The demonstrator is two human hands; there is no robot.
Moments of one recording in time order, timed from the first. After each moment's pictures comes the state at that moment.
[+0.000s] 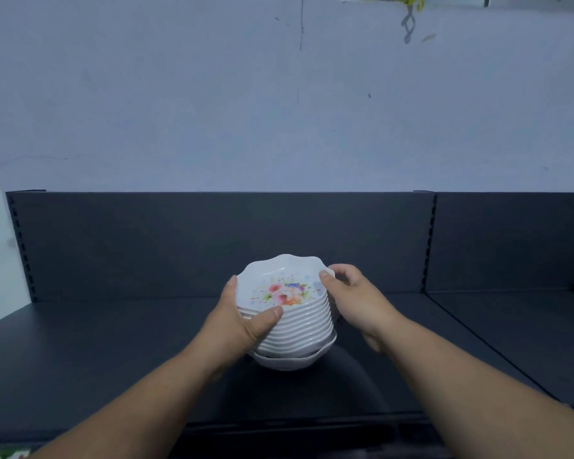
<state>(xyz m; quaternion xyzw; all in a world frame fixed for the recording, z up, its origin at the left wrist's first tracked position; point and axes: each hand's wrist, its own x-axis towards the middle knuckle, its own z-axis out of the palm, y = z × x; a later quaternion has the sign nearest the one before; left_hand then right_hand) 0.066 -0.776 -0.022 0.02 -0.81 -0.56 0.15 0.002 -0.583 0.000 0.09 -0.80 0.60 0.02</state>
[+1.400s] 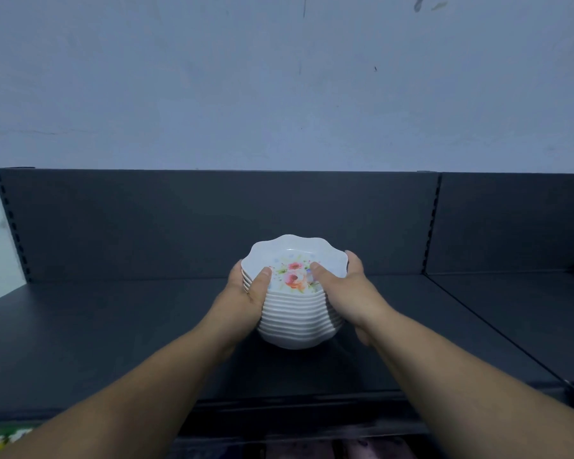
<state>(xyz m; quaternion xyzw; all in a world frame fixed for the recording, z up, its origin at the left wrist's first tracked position) 0.050 -0.772 -0.031 0.05 -0.79 -0.60 0.12 0.009 -0.598 -0.016 0.03 -0.80 0.60 -0.02</state>
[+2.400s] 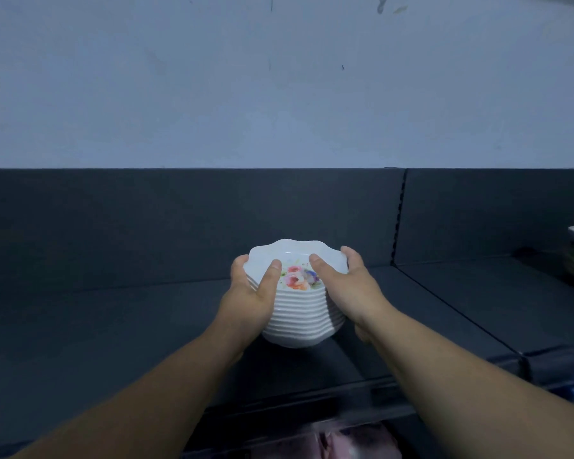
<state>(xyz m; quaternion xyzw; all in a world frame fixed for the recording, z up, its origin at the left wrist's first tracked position) 0.049 -0.735 -0.022 0.03 -0.78 -0.61 0.12 0.018 -0.578 -0.015 -0.02 -0.79 0.62 0.07</state>
